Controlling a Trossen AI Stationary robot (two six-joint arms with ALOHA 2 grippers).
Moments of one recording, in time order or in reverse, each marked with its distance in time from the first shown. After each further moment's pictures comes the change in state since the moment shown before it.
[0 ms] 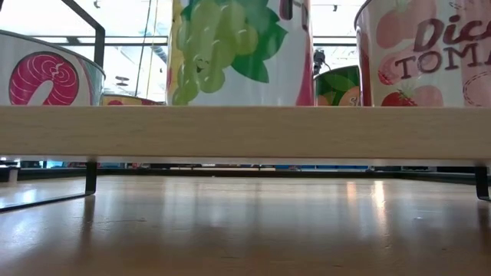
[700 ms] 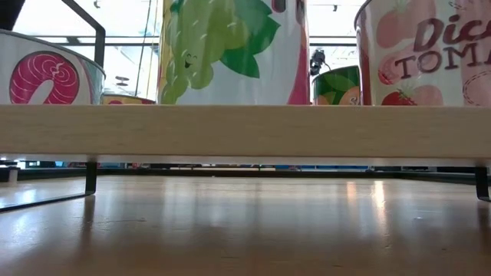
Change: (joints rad) left arm 0.144 -0.006 0.048 -0.194 -0.116 0.149; right arm -0.004 0.000 0.000 0.000 0.000 0.003
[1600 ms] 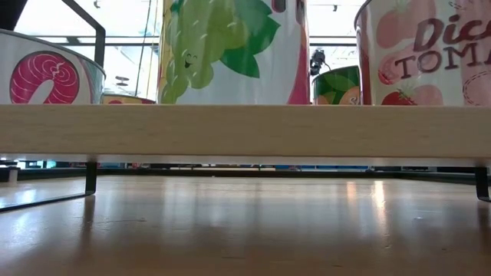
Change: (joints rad) left arm 0.020 0.000 -0.003 -0.046 0.028 -0.057; right arm 0.000 0.000 0.000 0.000 0.000 -0.003
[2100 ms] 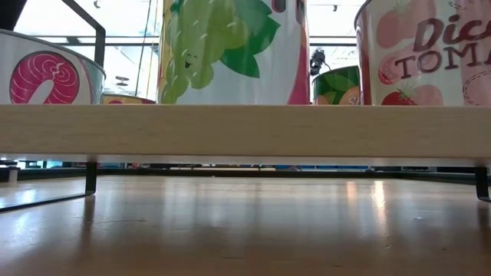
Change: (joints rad) left arm -0.001 0.000 0.008 -0.073 0.002 -0.027; right arm 0.000 0.000 0.000 0.000 0.000 0.007
